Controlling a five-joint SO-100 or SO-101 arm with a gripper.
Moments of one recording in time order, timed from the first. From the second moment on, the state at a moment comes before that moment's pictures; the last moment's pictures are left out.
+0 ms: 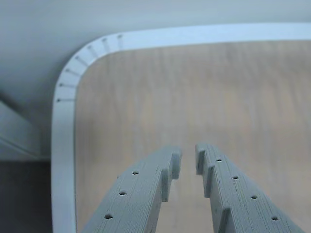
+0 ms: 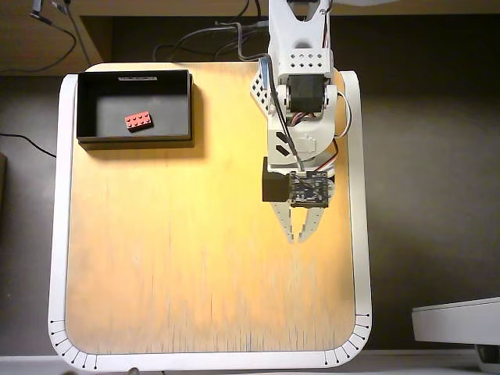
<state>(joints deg) -0.1 143.2 128.1 54.7 176.5</state>
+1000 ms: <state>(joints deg) 0.2 179.4 170.5 42.3 182.6</state>
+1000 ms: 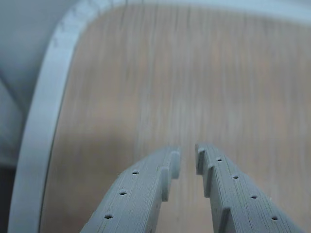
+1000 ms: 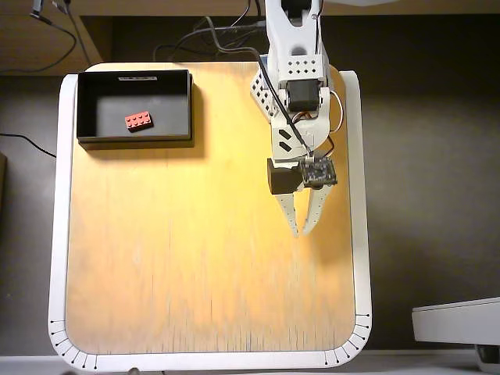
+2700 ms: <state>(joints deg) 3.3 183.5 171.9 73.7 185.7</state>
